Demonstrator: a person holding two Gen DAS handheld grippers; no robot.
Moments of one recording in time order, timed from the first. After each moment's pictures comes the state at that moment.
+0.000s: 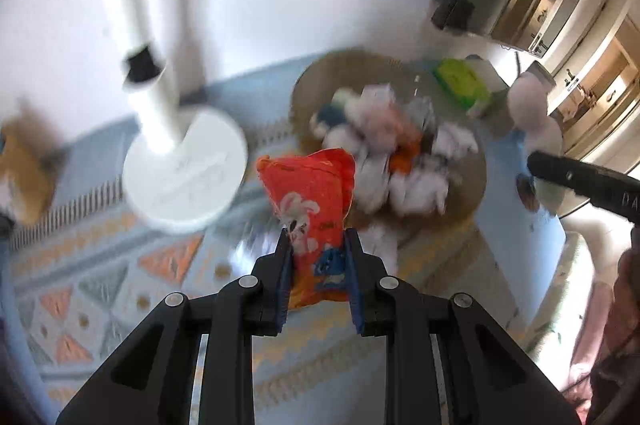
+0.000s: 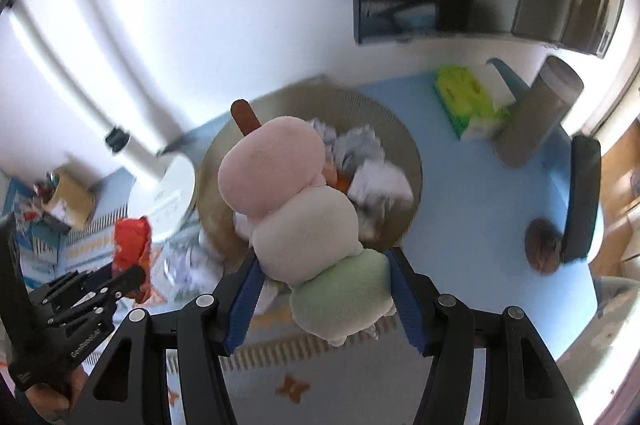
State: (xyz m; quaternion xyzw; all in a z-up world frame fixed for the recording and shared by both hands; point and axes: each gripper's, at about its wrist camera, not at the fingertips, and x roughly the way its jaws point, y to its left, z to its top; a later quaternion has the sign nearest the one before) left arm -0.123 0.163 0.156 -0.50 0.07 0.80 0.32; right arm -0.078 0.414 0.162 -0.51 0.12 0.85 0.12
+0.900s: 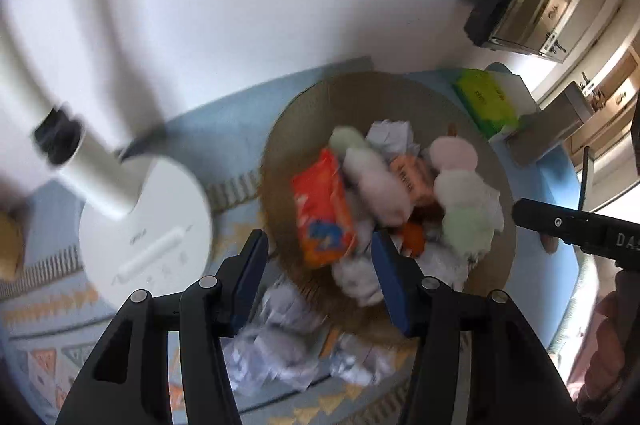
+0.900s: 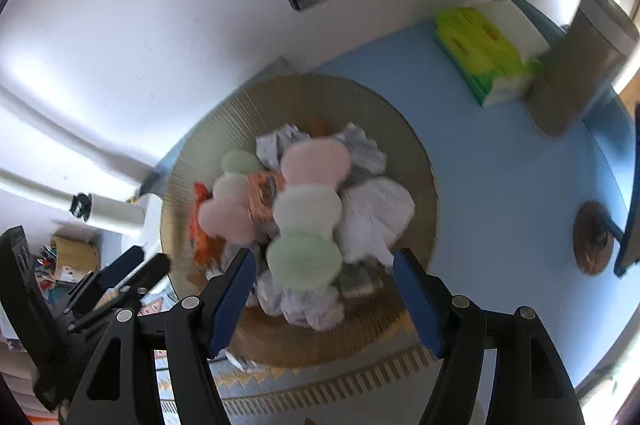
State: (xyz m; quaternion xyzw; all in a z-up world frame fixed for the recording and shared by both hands) left arm -0.183 0.217 0.125 -0.53 0.07 0.79 0.31; right arm -0.137 0.483 0.104 -0.55 0.23 0.79 0.11
